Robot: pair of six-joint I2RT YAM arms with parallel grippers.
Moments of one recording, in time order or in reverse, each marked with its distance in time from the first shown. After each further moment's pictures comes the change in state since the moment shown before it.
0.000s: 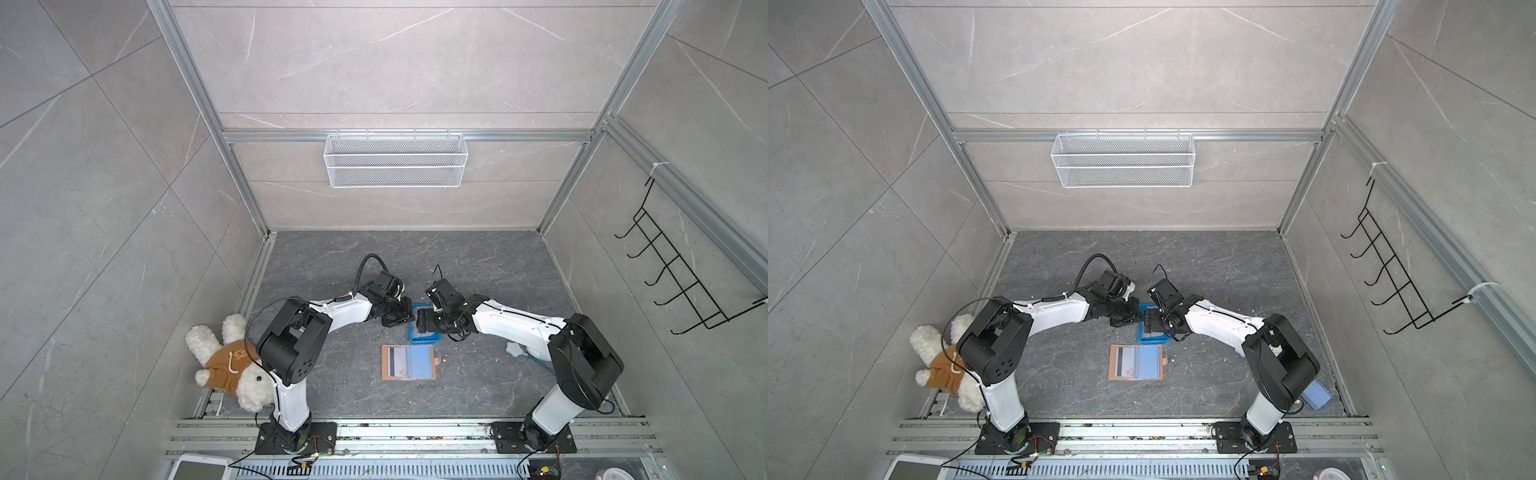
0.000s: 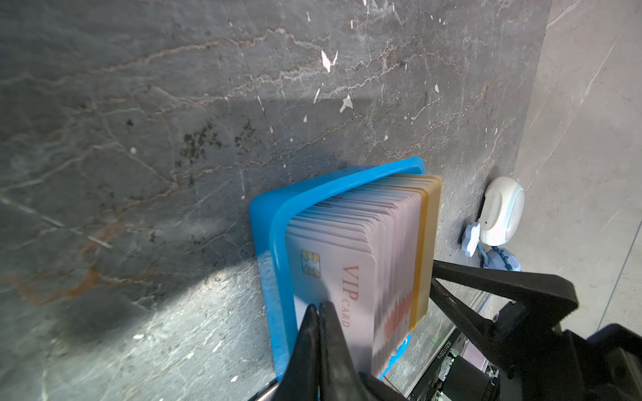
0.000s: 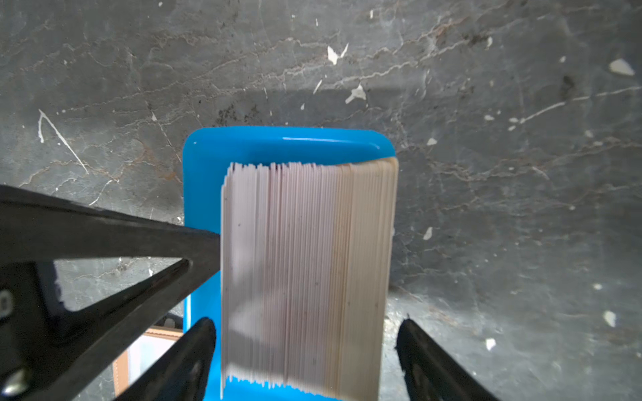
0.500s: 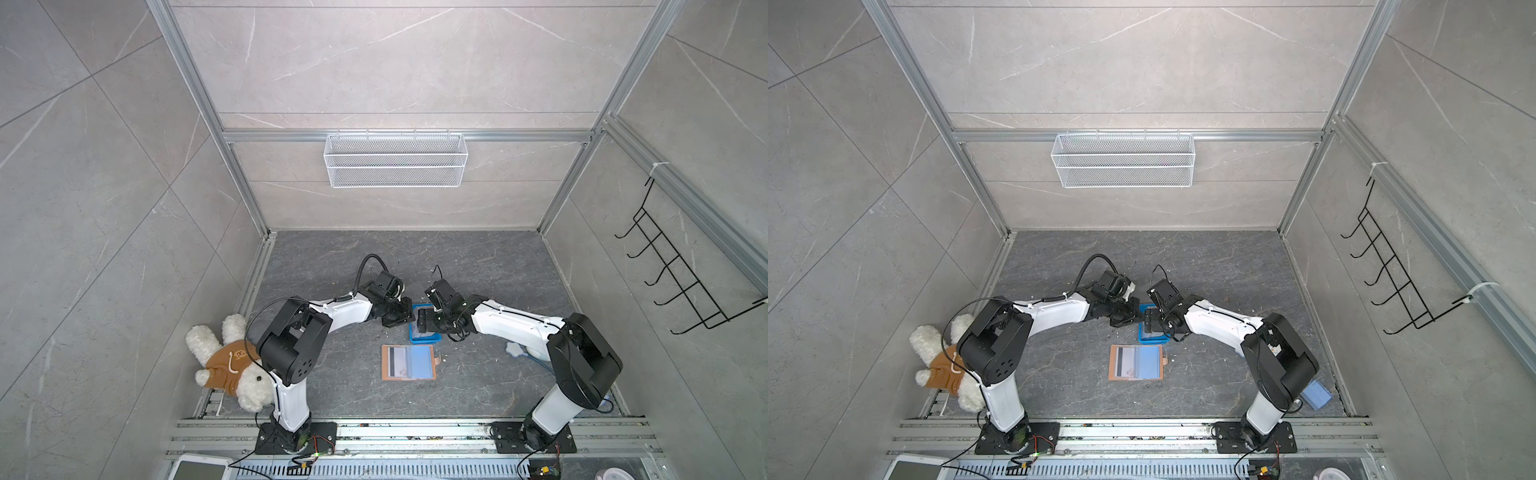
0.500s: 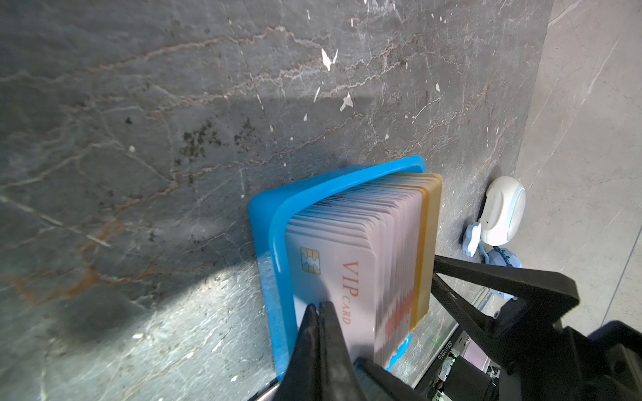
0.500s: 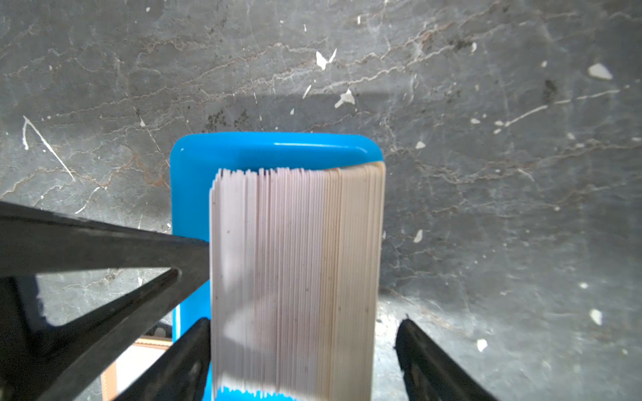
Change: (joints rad) left arm 0.000 0.000 0.000 -0.001 -0.004 0.000; right arm 0.004 0.001 0.000 -0.005 0.036 0.007
